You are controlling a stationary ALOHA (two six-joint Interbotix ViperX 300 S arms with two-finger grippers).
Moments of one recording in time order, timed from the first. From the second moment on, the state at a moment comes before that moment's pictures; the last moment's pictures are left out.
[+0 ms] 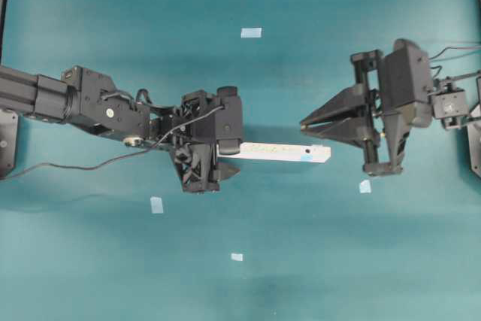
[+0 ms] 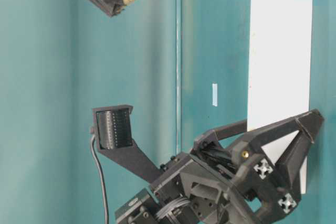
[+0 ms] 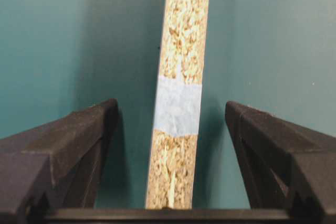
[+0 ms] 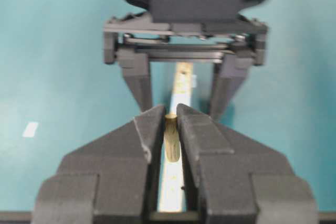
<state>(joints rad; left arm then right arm) -0.01 0.25 0.60 -0.06 0.00 -0.01 -0.06 -0.42 1.00 -0.38 -0.34 0.56</state>
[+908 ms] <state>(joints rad) -0.01 0.26 0.61 -0.06 -0.02 -0.01 -0.17 -0.40 1.17 -0.36 -0.72 0.43</state>
